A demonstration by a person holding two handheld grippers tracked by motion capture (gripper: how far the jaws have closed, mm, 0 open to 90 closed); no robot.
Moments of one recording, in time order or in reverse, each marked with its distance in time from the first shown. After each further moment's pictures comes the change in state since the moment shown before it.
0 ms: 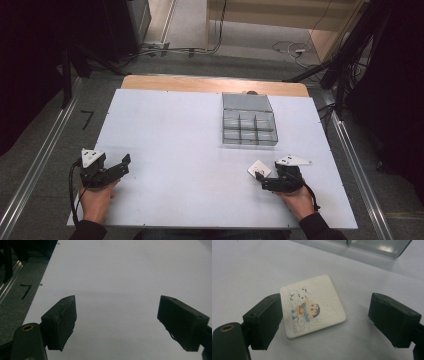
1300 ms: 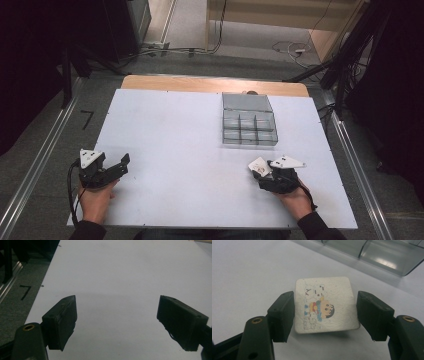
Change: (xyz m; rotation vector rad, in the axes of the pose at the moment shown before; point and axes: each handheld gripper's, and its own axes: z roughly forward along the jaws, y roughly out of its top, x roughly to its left) left arm 0.001 0.000 -0.003 -0.017 0.000 -0.008; right arm 0.014 0.005 -0.002 -0.028 -0.021 -0.105
